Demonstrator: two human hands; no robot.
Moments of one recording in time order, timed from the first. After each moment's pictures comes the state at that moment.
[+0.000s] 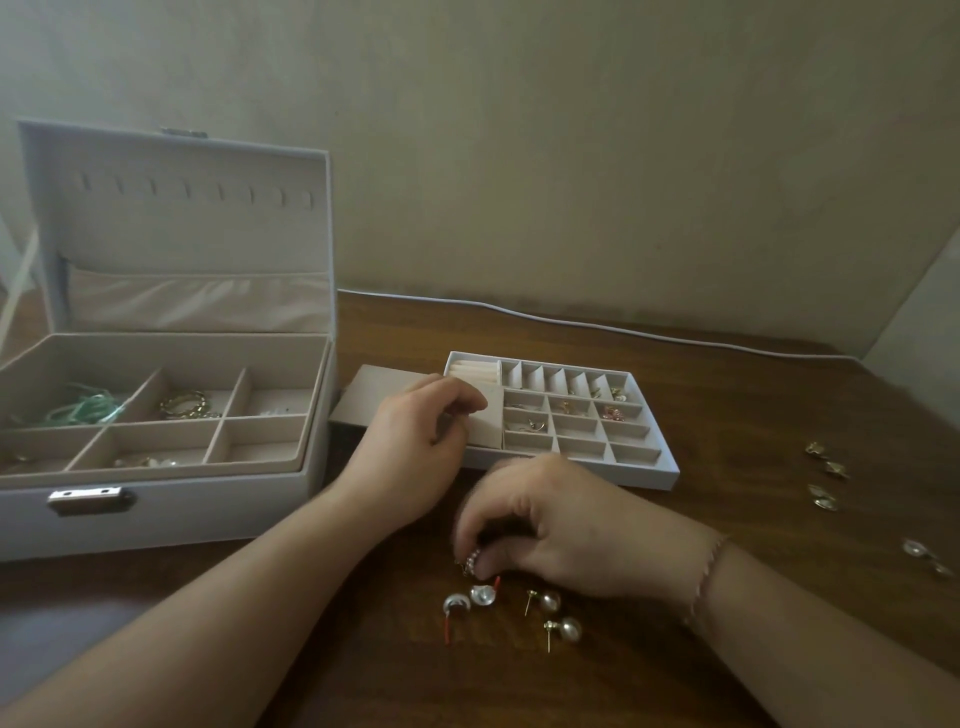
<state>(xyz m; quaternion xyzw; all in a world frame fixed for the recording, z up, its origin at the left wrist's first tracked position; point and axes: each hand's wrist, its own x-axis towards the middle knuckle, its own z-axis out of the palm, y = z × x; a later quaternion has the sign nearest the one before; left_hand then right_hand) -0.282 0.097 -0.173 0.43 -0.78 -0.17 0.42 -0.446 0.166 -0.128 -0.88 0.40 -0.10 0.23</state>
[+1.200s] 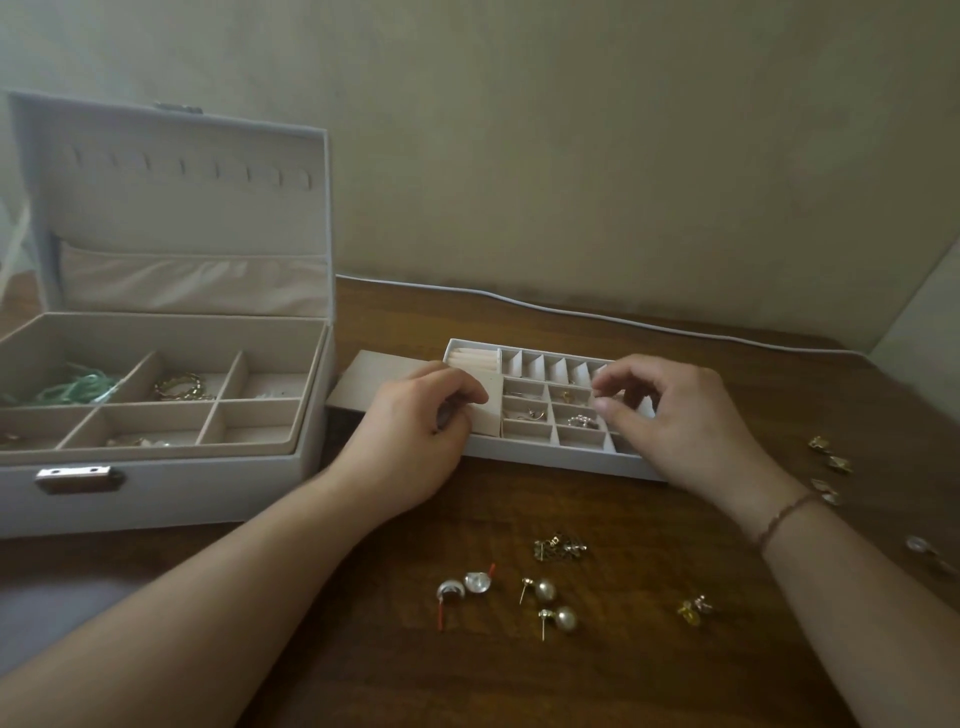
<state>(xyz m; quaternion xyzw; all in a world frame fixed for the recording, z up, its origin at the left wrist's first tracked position) -0.283 0.101 -0.169 0.43 -0.79 -0.18 0.39 -0.524 0.136 -0.130 -0.73 0.60 -0.33 0.05</state>
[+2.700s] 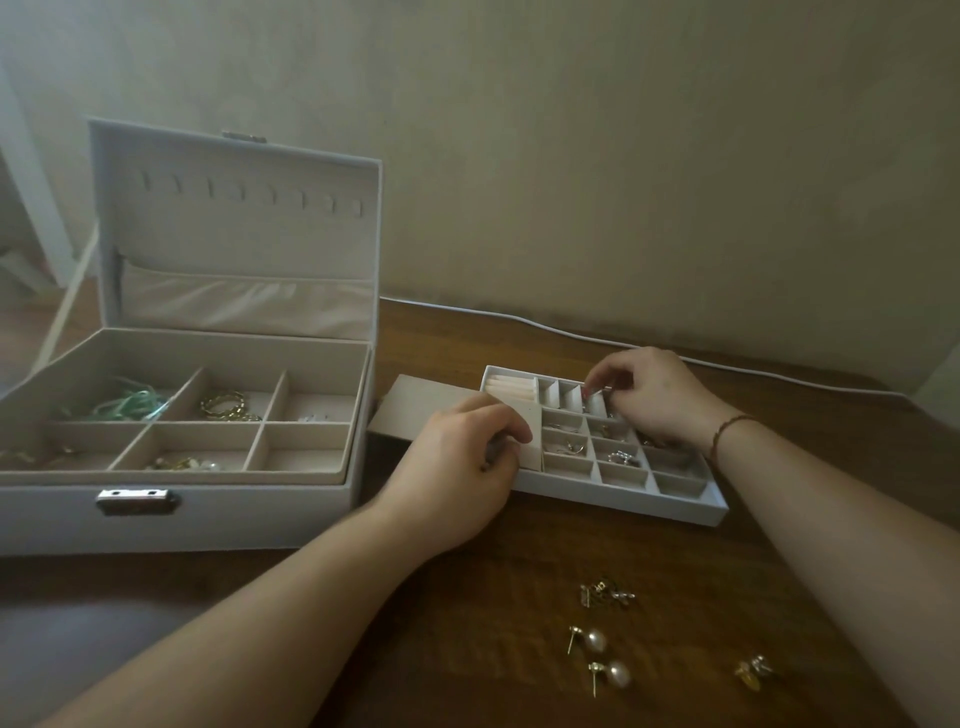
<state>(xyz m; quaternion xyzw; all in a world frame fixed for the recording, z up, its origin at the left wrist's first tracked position) -0.281 0.103 -0.167 0.42 -0.79 -0.21 0.38 -0.515 0.040 -0.122 -0.72 0.65 -0.20 0.11</state>
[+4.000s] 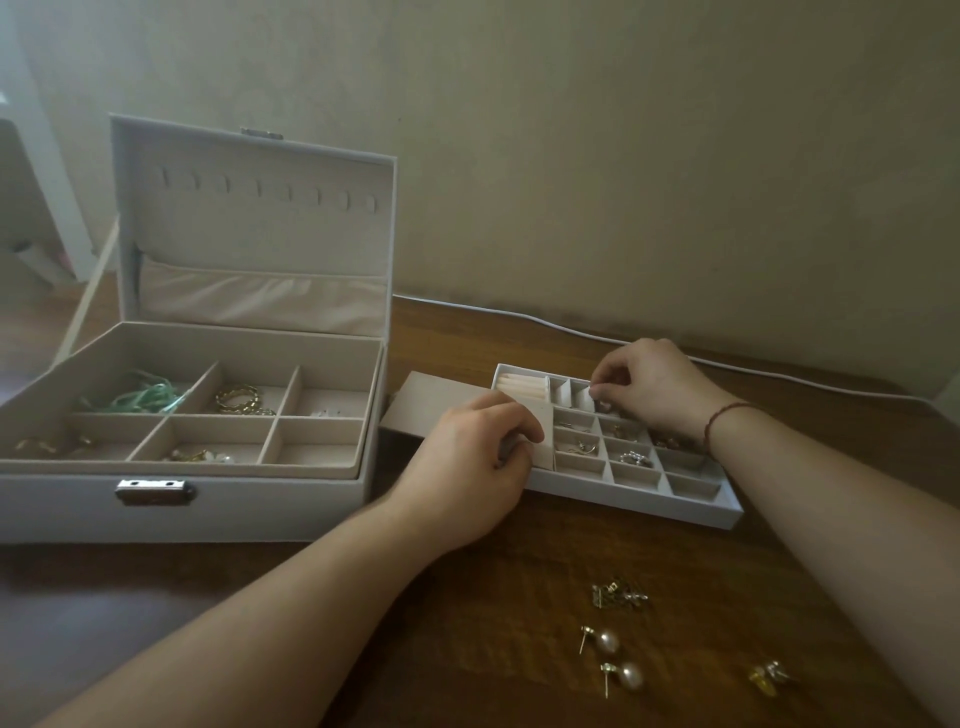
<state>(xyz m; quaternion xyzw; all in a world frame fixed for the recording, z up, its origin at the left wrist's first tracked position) -0.281 0.102 -0.167 0.42 -0.79 -0.21 0.38 -0.508 0.026 -0.120 -0.74 0.65 -0.16 0.05</state>
